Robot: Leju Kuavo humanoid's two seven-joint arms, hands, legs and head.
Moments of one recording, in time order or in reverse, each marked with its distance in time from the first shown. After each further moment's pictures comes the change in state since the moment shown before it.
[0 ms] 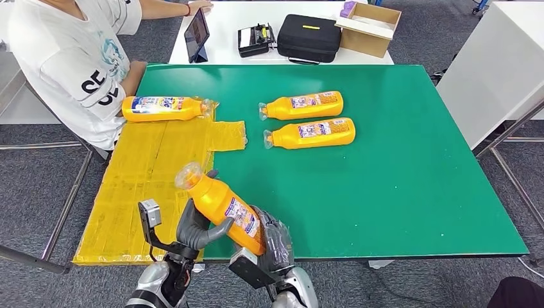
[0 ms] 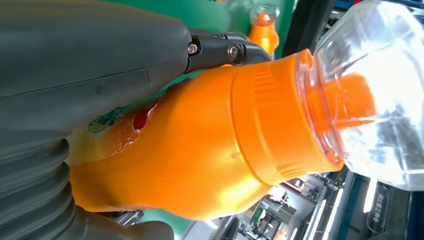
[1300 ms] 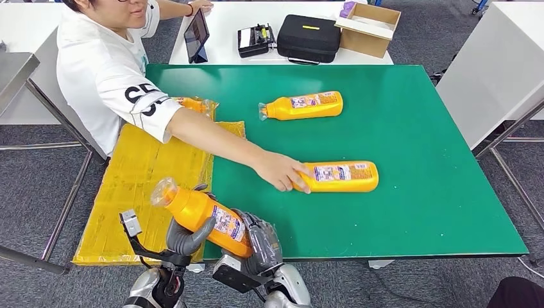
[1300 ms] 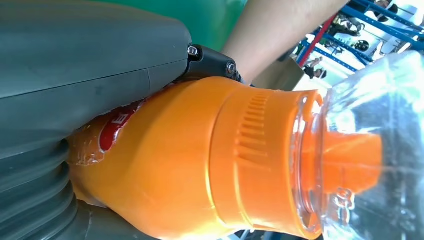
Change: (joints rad) left arm 0.024 0.016 0.053 0.024 0.168 -0.148 -0.030; right arm -0.073 0.011 0.092 0.126 0.065 0.001 0.033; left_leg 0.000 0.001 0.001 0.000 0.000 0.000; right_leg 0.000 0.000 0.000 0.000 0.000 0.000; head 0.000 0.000
